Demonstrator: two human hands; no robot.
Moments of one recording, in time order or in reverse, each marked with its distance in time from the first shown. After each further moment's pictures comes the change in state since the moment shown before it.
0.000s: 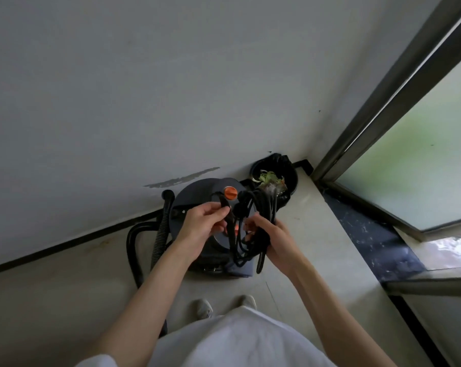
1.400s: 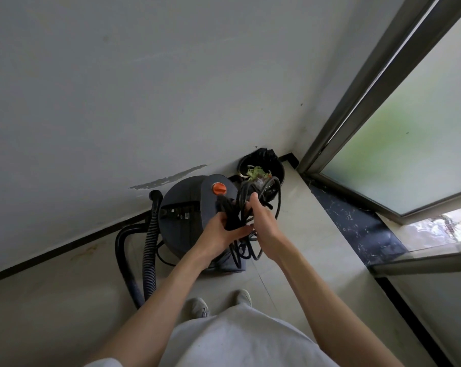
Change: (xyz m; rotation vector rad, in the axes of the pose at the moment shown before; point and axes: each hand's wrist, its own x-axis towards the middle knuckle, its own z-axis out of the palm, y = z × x) left_hand -0.011 -0.022 0.029 0.410 -0.289 0.084; right_hand 0.000 -0.013 0.024 -0.363 0.180 0.041
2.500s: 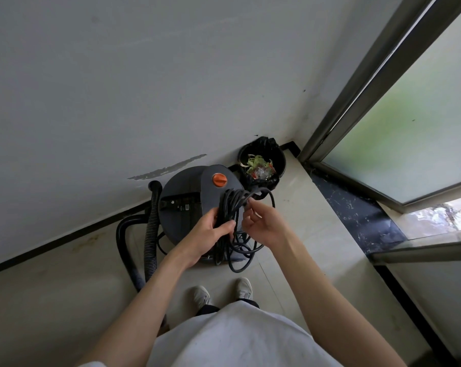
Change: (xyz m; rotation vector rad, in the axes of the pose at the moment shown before) left_hand 0.001 -0.026 -0.024 -0.085 -0.075 -0.034; right_hand 0.042 0.033 -0.010 0.905 -0.021 0.368
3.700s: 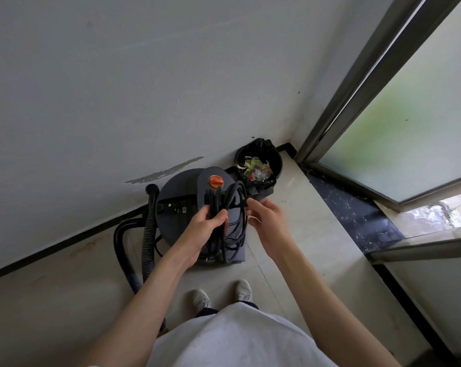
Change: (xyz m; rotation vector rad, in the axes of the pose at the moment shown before) left_hand 0.005 0.004 0.003 -0.209 0.114 -0.103; right_hand -0.028 0.002 0.000 -0.450 0.060 -0.459
